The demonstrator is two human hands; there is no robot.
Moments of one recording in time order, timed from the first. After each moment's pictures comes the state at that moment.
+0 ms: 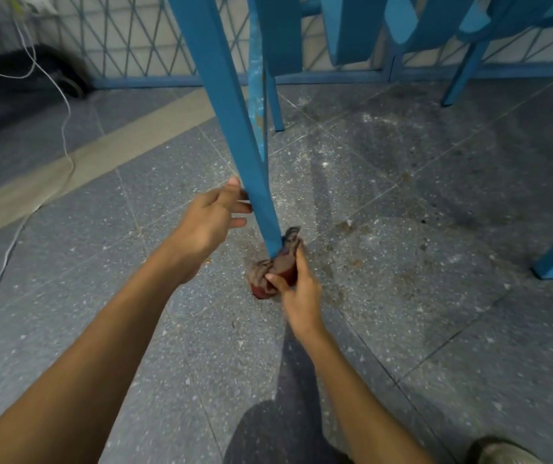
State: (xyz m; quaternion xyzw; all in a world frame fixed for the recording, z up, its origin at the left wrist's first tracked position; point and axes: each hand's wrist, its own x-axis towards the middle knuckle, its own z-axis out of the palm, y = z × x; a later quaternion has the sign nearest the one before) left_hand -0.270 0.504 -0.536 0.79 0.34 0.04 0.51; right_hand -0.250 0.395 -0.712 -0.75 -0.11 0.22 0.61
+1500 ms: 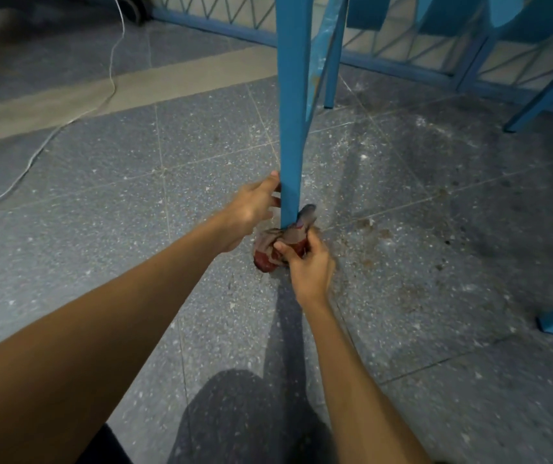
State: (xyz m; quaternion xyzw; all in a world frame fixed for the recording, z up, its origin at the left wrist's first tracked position) left_hand -0.267 0.495 -0.586 0.71 0.41 0.02 0.57; right_hand -0.228 0.401 -0.726 -0.79 -0.14 0.21 0.56
